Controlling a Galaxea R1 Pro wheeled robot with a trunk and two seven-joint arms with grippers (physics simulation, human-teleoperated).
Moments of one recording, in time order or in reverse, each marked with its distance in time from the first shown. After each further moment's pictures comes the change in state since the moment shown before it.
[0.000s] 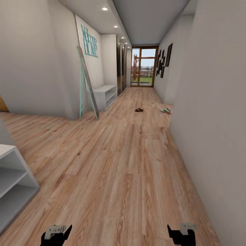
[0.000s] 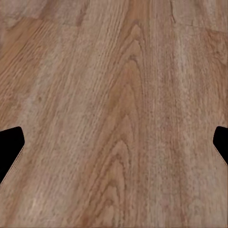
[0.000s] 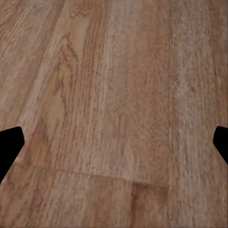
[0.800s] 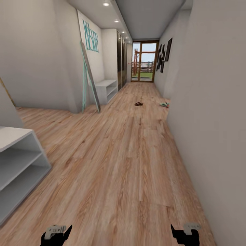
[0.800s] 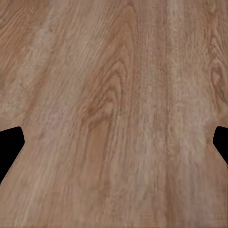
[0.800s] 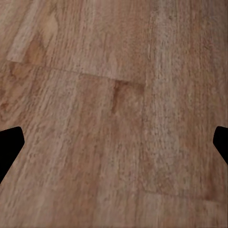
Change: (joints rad) left arm 0.000 0.000 0.000 0.000 -0.004 0.003 0.000; right arm 0.000 -0.025 -0.002 0.000 -0.006 -0.001 -0.003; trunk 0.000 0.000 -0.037
